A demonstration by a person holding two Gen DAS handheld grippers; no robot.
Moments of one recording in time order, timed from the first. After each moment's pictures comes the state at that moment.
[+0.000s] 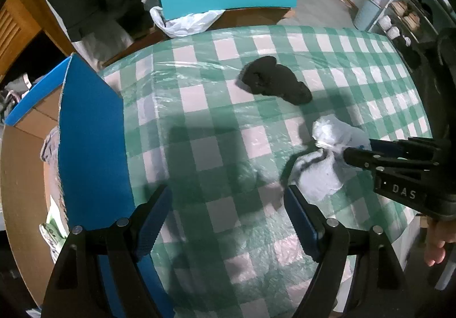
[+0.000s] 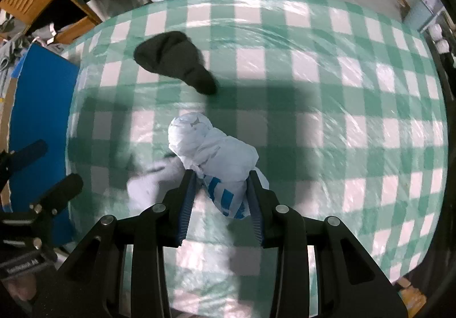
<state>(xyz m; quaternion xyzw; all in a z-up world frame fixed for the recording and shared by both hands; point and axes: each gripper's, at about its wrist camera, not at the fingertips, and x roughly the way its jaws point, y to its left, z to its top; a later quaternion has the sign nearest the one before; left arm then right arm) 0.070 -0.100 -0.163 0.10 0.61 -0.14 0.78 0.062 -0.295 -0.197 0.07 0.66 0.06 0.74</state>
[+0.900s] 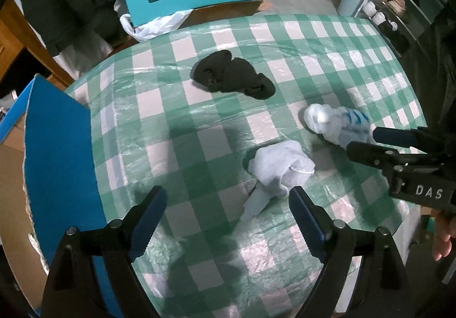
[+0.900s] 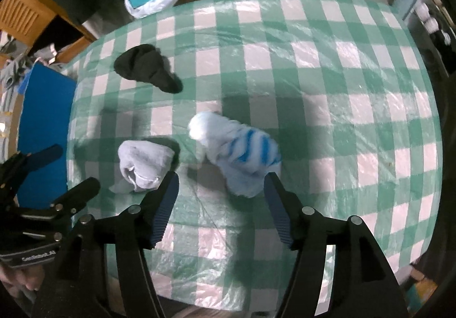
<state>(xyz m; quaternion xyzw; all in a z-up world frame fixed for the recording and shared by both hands) 0.060 -0.142 -0.174 0.12 0.60 -0.17 0.77 0.040 -0.336 -0.188 0.11 0.64 0.06 0.76</state>
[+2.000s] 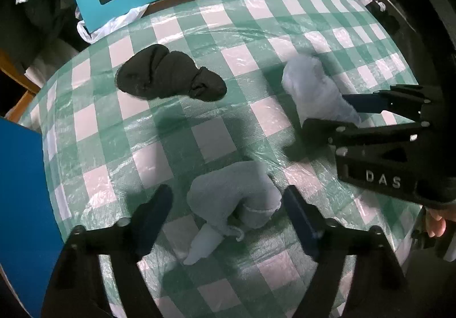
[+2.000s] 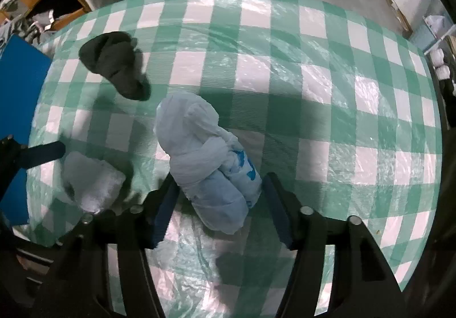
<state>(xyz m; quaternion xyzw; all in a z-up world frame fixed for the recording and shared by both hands) 0.067 -0.198 -0.216 0.14 0.61 -0.21 0.75 0.078 -0.349 -0.234 0.02 0.65 0.06 0.76</state>
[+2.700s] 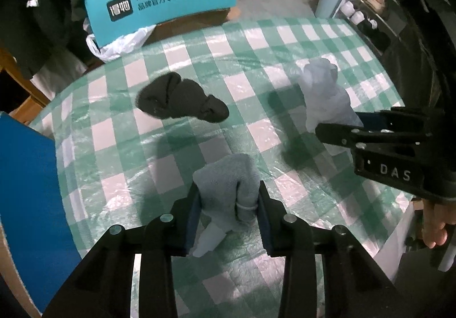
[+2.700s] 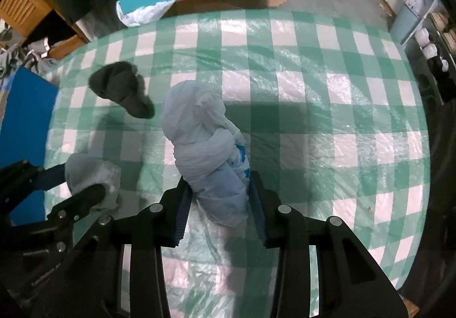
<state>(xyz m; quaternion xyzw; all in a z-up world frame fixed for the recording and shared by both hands) 0.063 -0.185 -0.178 0.11 0.58 -0.22 0.78 0.050 -0.363 -0.186 0.06 0.62 0.03 0.78</state>
